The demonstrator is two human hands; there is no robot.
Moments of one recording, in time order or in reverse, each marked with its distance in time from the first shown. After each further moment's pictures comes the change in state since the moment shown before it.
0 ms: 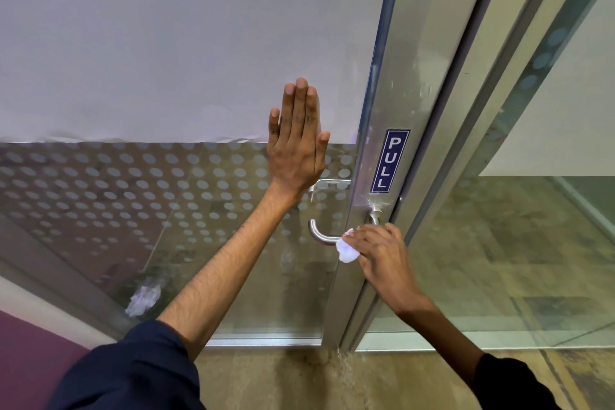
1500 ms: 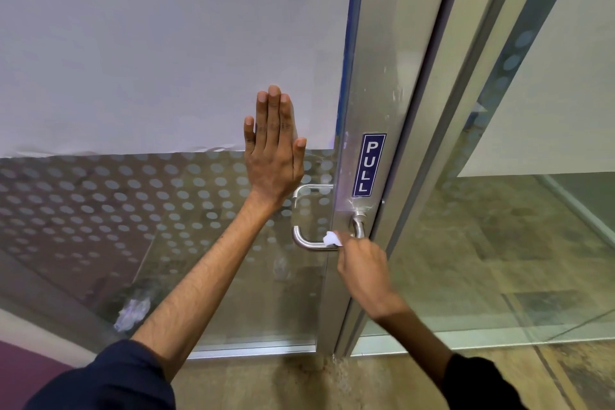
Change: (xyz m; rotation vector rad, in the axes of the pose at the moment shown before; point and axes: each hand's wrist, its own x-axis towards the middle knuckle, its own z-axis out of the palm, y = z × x) left_hand -0.002 -0.001 0.003 0.027 0.035 0.010; right_hand 0.008 -0.019 -0.006 -0.032 -0.217 0.262
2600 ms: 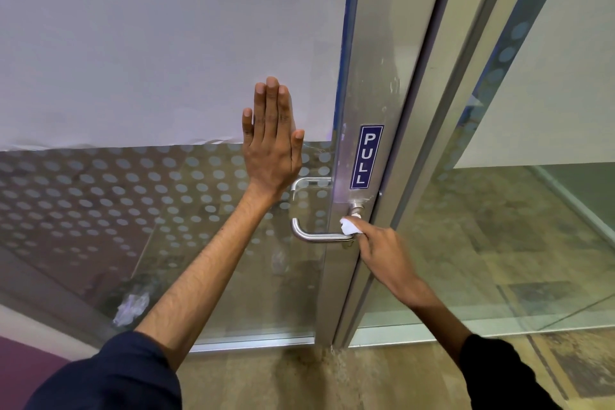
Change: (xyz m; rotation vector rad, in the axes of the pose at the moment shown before) left_hand 0.000 -0.001 0.000 -0.019 -0.014 -0.010; right_hand 0.007 0.052 0.004 0.202 0.111 -0.064
